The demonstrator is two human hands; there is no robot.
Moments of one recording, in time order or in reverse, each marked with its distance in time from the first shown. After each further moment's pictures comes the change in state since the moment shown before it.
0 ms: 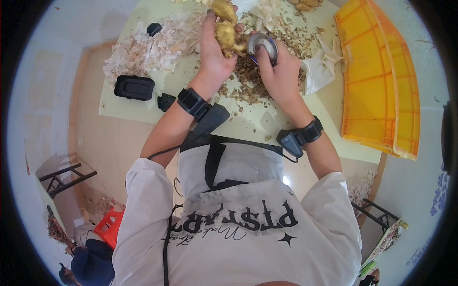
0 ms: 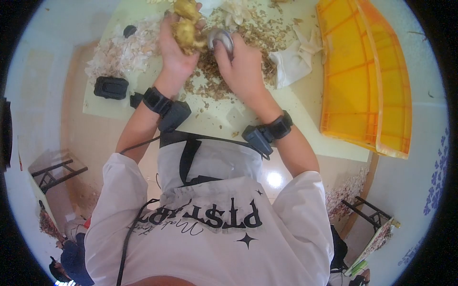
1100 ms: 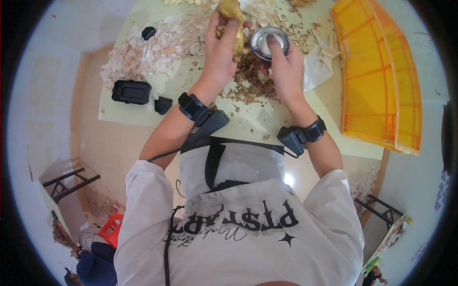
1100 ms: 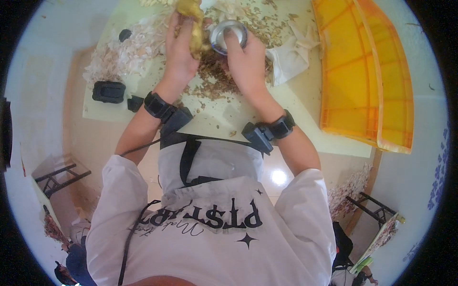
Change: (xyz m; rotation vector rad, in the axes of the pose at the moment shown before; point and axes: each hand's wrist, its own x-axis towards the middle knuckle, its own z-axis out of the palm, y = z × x) left_hand -0.008 -0.014 0.009 0.457 -0.194 0.213; right_hand 0.006 -0.005 -0.011 0.554 -0.003 0.563
